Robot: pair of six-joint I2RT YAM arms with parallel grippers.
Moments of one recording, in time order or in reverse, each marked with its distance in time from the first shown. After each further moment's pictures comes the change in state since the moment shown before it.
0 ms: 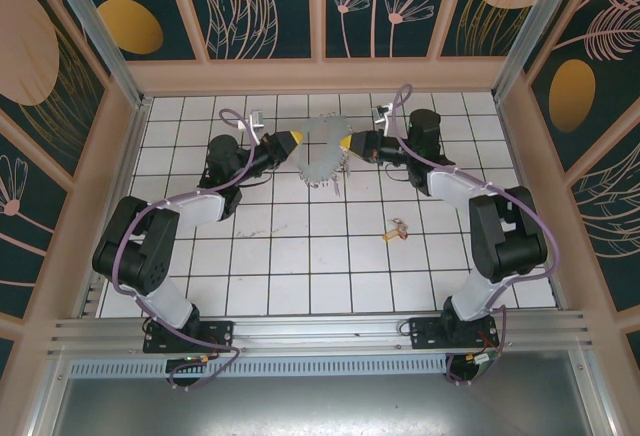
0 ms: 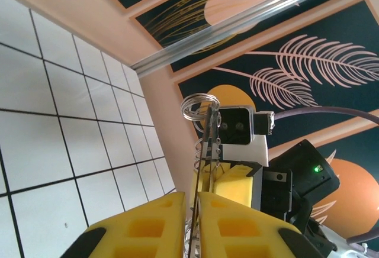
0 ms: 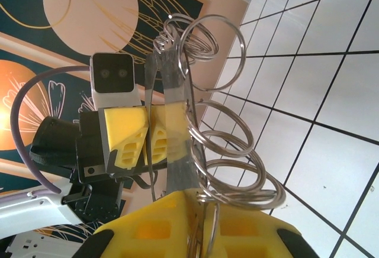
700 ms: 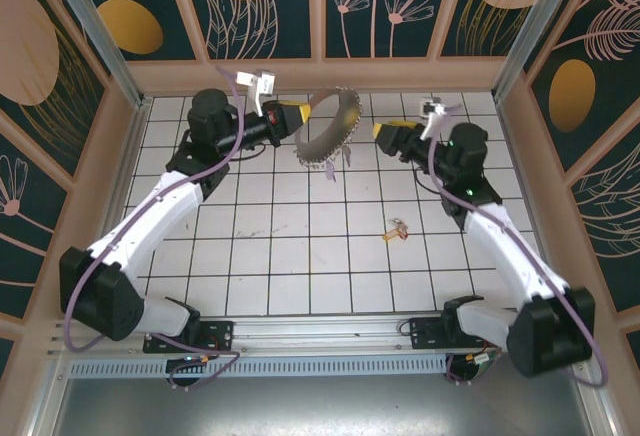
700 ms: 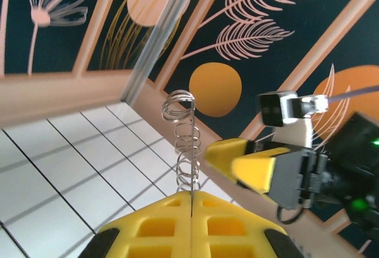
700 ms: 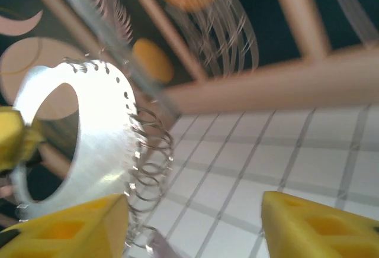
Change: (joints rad) left arm -0.079 -0.283 0.426 -0.771 0.008 0.672; right arm -0.027 -0.583 -0.151 -0.254 0.531 -0.382
